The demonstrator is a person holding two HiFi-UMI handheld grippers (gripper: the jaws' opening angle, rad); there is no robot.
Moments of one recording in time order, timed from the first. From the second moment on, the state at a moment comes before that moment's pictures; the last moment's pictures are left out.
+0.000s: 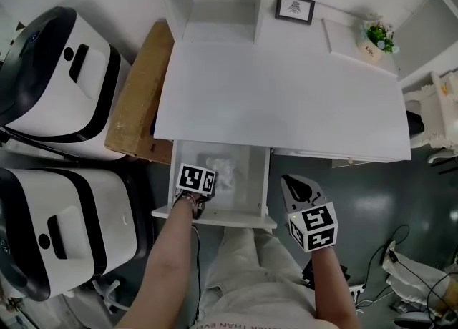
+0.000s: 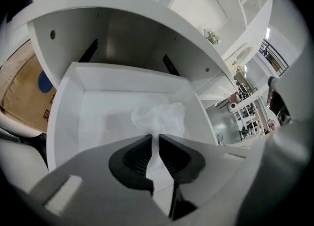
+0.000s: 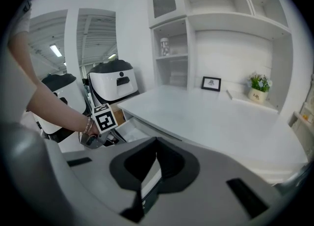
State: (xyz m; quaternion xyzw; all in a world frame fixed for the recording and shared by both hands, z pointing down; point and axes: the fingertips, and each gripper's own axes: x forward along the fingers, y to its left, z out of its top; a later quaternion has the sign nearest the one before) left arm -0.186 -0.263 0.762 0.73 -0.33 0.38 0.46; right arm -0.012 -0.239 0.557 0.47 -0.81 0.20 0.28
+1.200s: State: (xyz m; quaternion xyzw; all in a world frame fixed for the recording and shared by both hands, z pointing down) left arm -0.166 -0.272 0.588 0.80 -0.43 0.25 0.34; right arm -0.016 -0.284 0.432 0.46 -0.87 0.07 0.19
